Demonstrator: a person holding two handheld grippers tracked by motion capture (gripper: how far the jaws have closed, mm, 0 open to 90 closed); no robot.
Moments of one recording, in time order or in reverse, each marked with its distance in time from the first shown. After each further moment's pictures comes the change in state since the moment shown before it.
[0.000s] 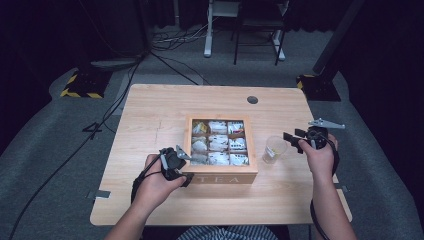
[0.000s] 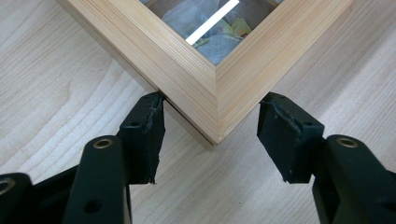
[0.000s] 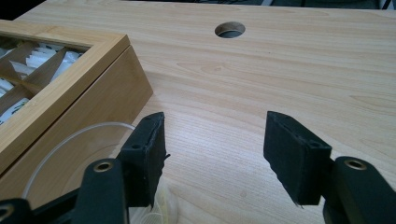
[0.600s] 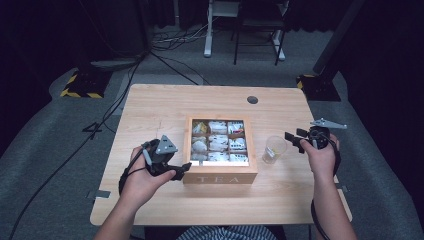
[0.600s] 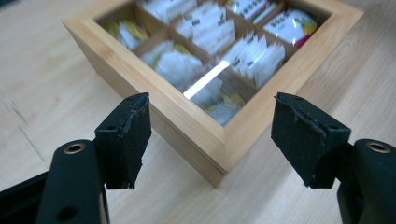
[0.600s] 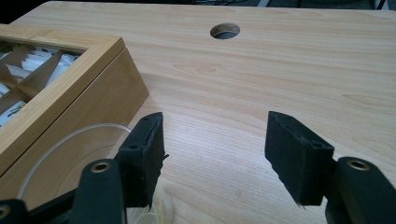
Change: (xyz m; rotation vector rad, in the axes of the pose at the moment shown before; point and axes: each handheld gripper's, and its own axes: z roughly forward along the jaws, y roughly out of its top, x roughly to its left) left arm 0.016 -0.002 -0.055 -0.302 -0.003 0.020; right arm -0.003 0.000 -0.002 -0.004 -0.010 0.008
